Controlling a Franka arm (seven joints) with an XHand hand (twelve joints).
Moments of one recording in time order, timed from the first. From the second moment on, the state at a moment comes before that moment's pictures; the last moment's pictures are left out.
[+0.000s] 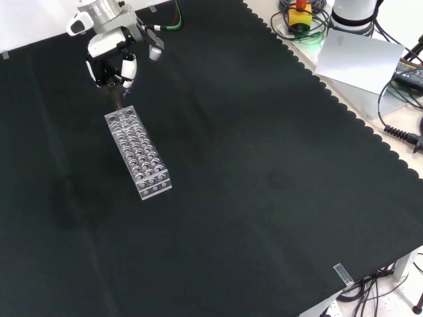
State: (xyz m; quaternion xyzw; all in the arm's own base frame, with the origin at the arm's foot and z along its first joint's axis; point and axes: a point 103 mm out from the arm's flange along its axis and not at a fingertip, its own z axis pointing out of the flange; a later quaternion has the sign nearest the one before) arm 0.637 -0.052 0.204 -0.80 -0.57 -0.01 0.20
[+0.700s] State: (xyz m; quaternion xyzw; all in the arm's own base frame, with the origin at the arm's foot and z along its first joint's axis) arm 0.646 -0.053 0.205 -0.79 -0.58 -0.01 0.20
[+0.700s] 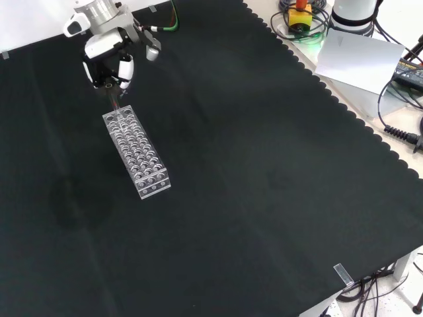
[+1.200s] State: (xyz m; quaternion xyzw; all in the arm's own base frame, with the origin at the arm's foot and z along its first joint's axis) arm 0.649 -0.038 0.199 -0.78 -0.59 -0.01 0.21
